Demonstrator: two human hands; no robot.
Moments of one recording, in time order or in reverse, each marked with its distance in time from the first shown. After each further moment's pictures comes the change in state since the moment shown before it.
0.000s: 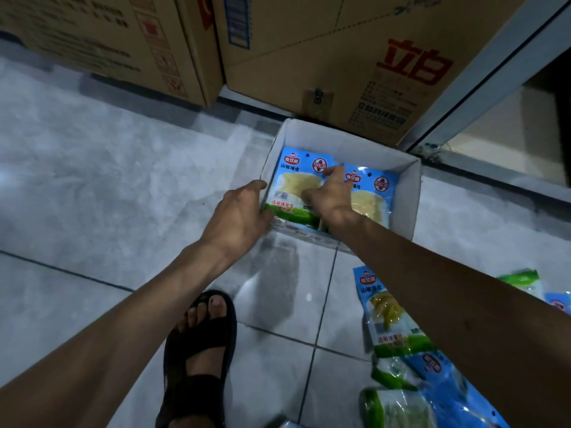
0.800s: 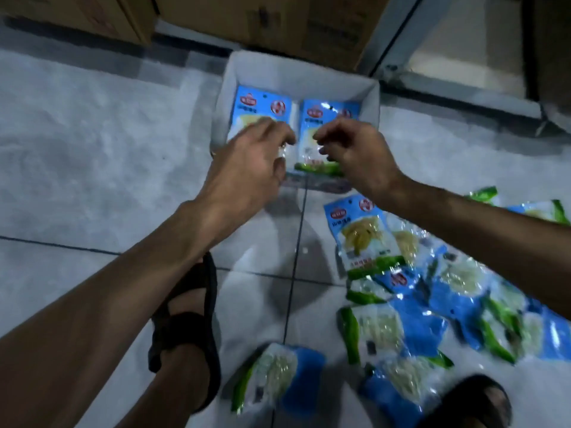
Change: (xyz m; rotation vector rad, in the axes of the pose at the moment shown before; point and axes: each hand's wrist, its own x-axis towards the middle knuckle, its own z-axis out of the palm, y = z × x) left_hand -0.034 0.044 0.032 0.136 0.119 0.589; right_hand -0.074 0.051 -0.106 0.071 -0.081 -0.440
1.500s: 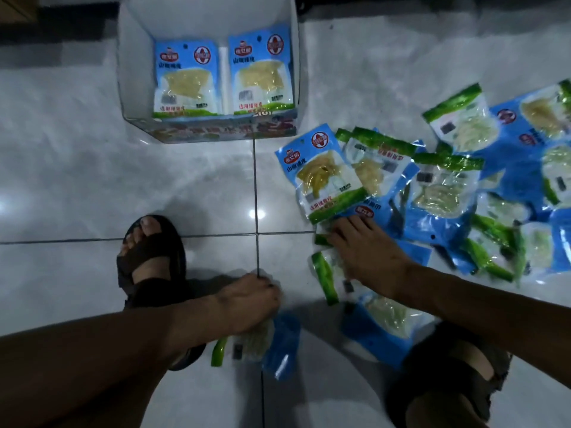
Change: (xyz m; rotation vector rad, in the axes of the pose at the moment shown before) left_hand -0.182 0.048 0.128 0.397 -1.156 0.623; right_hand -0.208 0.167 -0.021 -1.063 -0.411 -0.324
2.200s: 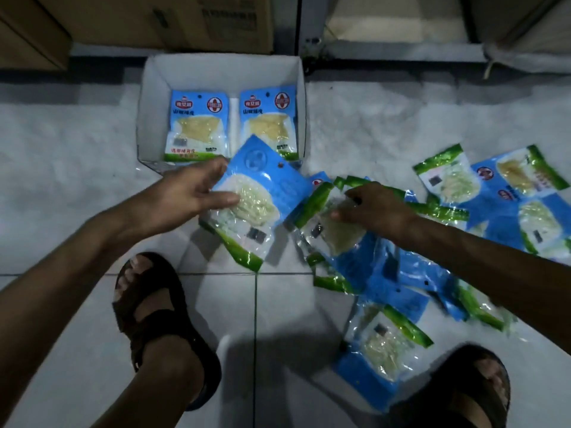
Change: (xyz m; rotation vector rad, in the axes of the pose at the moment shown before) left_hand -0.071 -0.129 -0.155 -1.220 0.709 -0.326; right_hand 0.080 0.074 -0.097 0.926 -0.030 0.566
